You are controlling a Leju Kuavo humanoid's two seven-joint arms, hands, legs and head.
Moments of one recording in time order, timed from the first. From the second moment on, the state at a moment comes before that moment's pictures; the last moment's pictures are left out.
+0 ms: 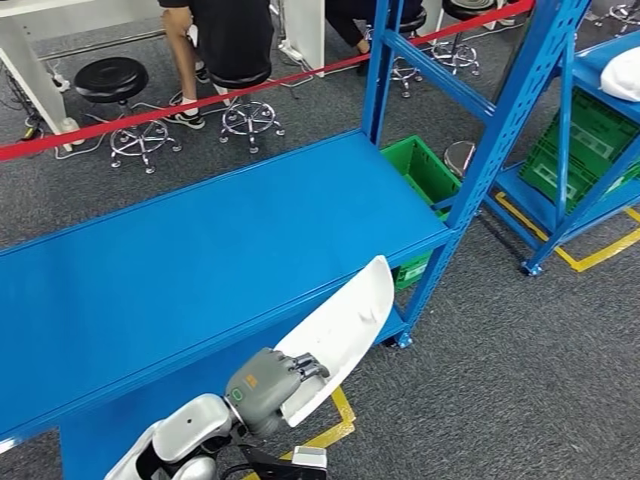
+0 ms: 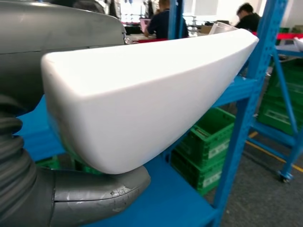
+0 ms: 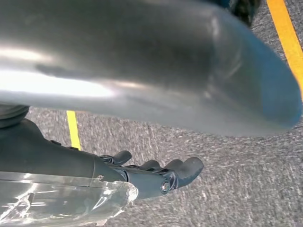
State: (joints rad) left arm 0.09 0.02 -0.48 -1.65 -1.40 0.05 -0.10; right arm -0.07 0.18 -1.23 -0.37 1.47 0.02 -0.34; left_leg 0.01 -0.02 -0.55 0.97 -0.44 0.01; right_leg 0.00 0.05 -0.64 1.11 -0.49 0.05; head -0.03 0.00
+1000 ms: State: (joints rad) left arm 0.09 0.00 -0.48 -1.64 -1.38 0.07 -0.09; right arm -0.07 0.19 -1.23 -0.38 1.47 0.02 -0.34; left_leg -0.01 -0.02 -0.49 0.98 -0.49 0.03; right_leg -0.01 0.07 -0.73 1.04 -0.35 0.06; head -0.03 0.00
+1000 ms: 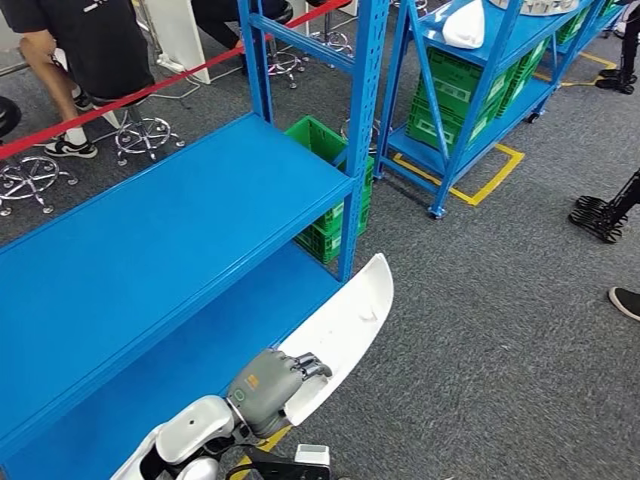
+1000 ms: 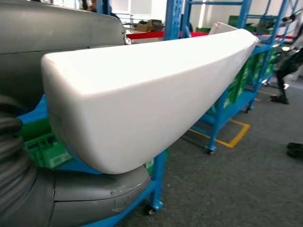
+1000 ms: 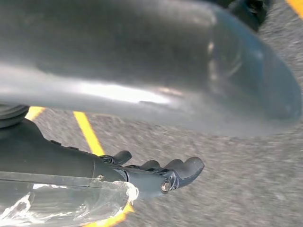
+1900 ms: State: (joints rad) left arm 0.07 -0.01 -0.48 -1.61 -1.40 0.04 -0.10; right arm -0.08 0.20 -1.23 -0.38 1.47 0.01 -0.34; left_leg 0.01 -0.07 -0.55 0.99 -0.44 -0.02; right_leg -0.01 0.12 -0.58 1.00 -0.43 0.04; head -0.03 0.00
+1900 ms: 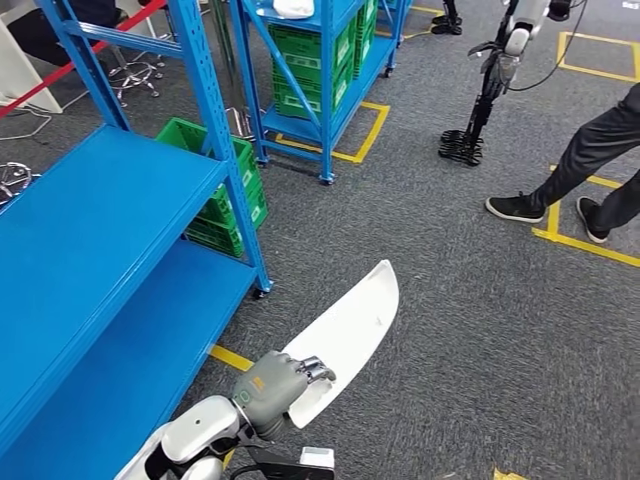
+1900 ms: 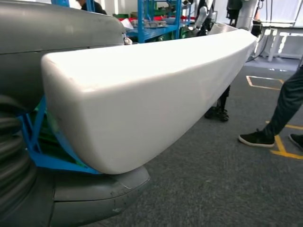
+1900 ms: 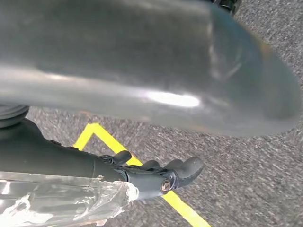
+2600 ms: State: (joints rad) left arm 0.07 -0.01 -0.50 -1.60 -1.40 0.04 -0.11; right arm -0.08 0.20 -1.23 -0.38 1.47 0.01 -0.34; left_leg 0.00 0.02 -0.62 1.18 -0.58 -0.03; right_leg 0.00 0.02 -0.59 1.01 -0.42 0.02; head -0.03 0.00
